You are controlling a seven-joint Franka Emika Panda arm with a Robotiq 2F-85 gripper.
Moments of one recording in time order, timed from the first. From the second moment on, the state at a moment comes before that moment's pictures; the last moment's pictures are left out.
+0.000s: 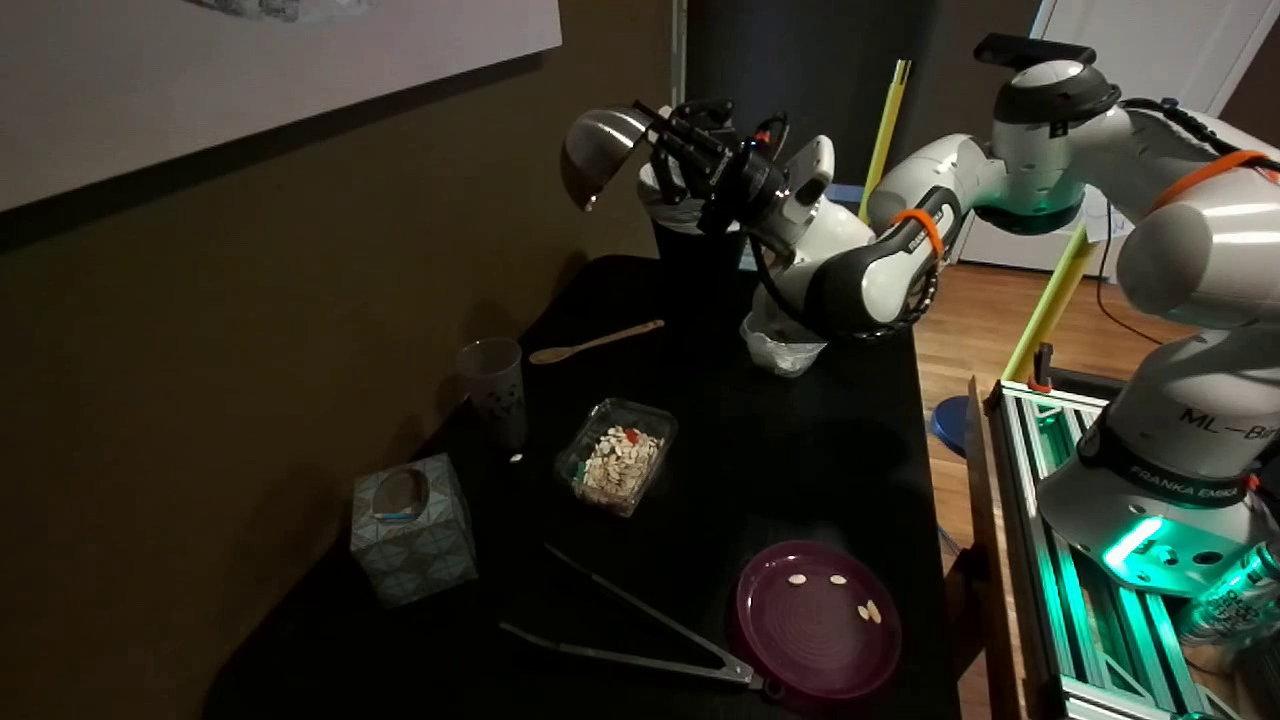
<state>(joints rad) -1.34 1.48 1.24 -2.40 -1.19 4.21 -1.91</state>
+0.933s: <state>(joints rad) -1.35 1.48 1.19 -2.42 -0.97 4.22 -2.10</state>
